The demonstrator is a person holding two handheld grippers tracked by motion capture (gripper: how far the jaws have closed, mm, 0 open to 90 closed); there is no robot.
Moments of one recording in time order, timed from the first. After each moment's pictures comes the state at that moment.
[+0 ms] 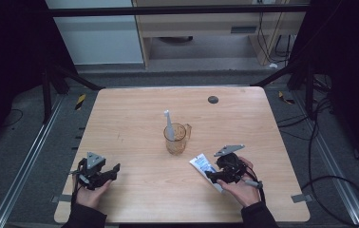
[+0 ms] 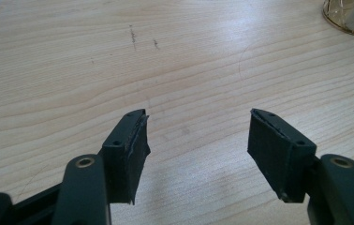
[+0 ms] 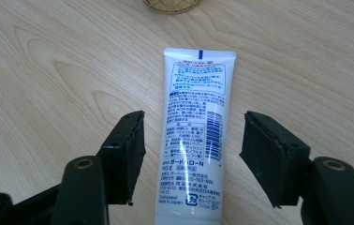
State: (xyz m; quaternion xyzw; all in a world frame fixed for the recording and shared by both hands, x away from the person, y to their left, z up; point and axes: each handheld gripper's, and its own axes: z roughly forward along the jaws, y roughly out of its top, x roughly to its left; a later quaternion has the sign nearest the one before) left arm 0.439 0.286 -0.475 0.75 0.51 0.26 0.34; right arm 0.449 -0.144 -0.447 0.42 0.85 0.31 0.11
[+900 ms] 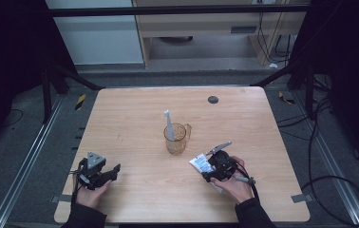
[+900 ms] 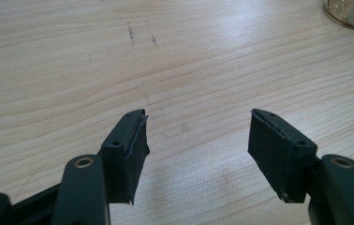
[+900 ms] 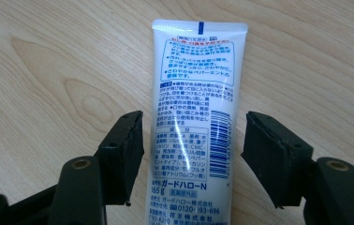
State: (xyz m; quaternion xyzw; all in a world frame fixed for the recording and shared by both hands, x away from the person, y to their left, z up) left arm 0.440 0.287 -0.476 0.75 0.51 0.26 0.34; right arm 0.469 -0.126 -0.467 0.44 0.86 0.25 0.09
